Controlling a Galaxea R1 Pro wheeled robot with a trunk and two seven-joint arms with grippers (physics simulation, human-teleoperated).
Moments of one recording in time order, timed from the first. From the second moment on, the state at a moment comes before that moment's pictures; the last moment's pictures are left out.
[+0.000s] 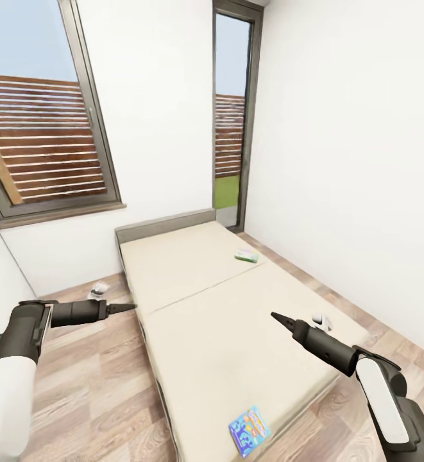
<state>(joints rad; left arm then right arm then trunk) -0.83 0.22 0.49 -0.81 -0.50 0.70 -1.56 -0.31 -0.11 -0.18 -1.46 -0.76 0.83 0.35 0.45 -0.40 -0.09</state>
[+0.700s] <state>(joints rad) -0.83 0.21 0.49 -0.81 -0.50 0.70 -1.56 -0.31 -0.10 -0.18 -1.46 -0.76 0.83 0.35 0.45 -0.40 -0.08</state>
